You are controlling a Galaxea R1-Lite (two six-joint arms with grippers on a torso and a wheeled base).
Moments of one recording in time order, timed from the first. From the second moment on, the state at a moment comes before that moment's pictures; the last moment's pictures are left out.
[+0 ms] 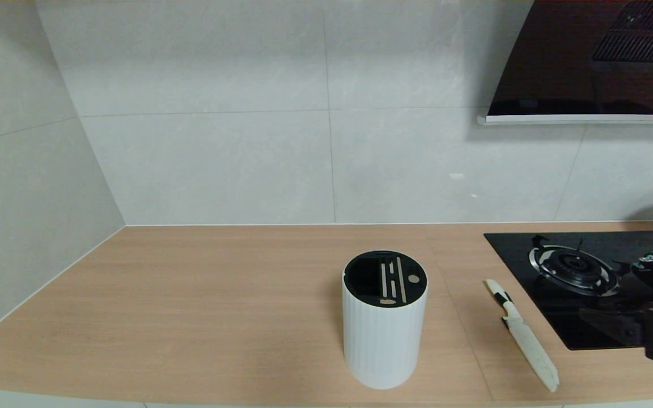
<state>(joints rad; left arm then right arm) 0.00 0.00 0.00 0.00 0.01 0.00 0.09 1.22 -0.47 -0.20 0.00 -0.01</state>
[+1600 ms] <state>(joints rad) 0.00 0.00 0.00 0.00 0.01 0.00 0.06 2.34 -0.56 -1.09 -0.10 0.00</state>
